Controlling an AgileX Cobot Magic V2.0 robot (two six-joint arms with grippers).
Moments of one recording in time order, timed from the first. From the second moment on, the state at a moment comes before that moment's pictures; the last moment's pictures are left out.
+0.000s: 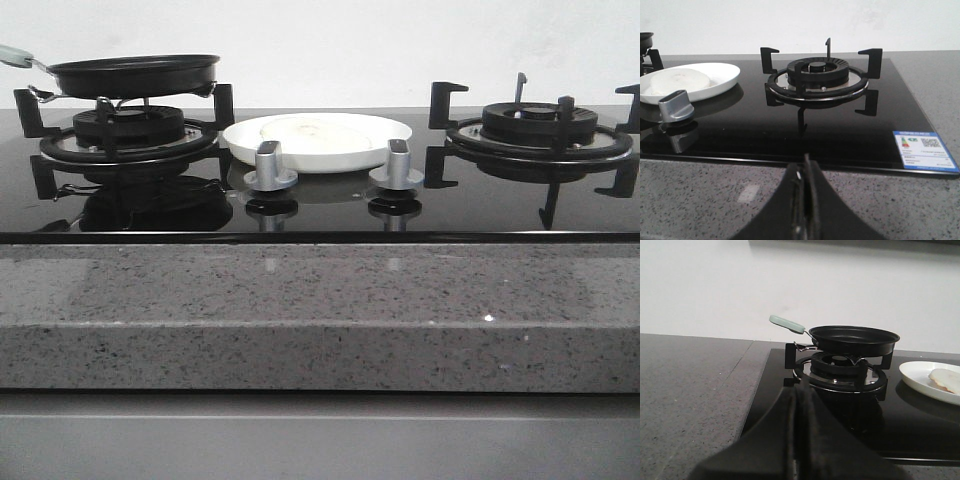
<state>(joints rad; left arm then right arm) -0.06 0.00 0.00 -0.06 -0.03 -0.02 0.08 -0.01 0.03 0.36 0.08 -0.26</state>
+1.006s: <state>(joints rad) -0.06 0.00 0.00 -0.06 -0.03 -0.02 0.08 -0.01 0.03 0.04 -0.02 0.05</state>
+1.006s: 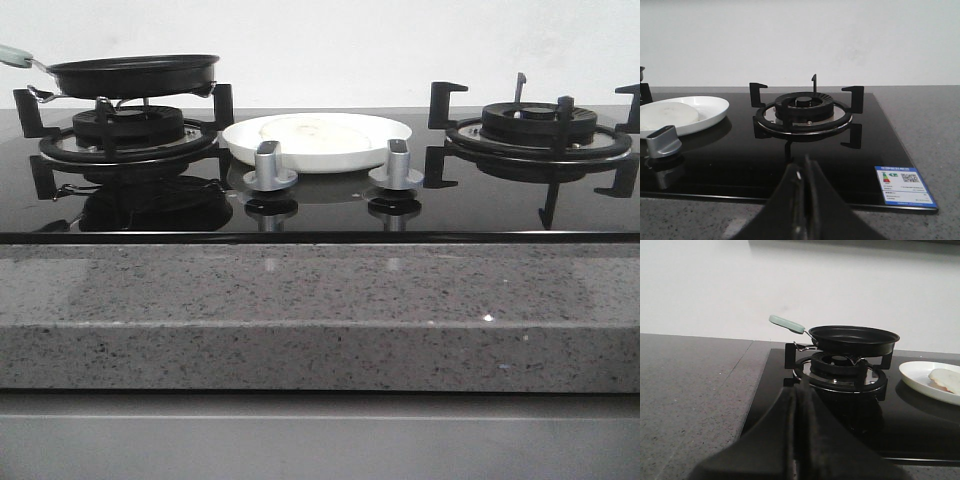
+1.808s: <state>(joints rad) -0.06 0.00 0.00 -0.06 -0.03 -0.02 0.01 -0.01 0.03 0.04 -0.03 0.05</state>
